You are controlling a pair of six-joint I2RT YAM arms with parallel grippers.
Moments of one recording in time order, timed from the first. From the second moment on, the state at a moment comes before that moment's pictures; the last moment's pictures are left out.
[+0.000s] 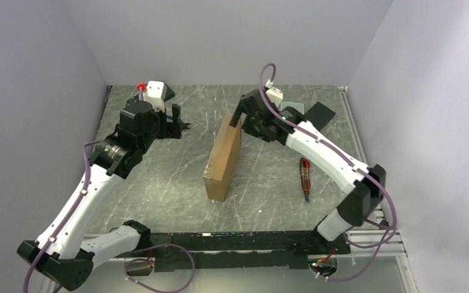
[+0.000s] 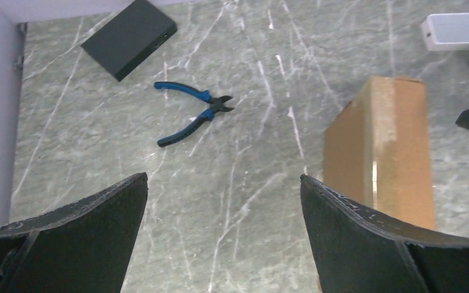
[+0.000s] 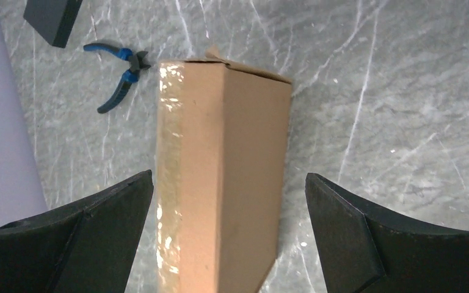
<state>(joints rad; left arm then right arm) -0.46 1.04 1.28 -0.63 -0.28 -0.16 0.72 1.53 1.53 -0.80 0.34 0.97</state>
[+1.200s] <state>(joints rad) -0.44 1.03 1.12 -0.52 -0.33 -0.09 0.89 1.98 1.97 -1.10 0.62 1.00</state>
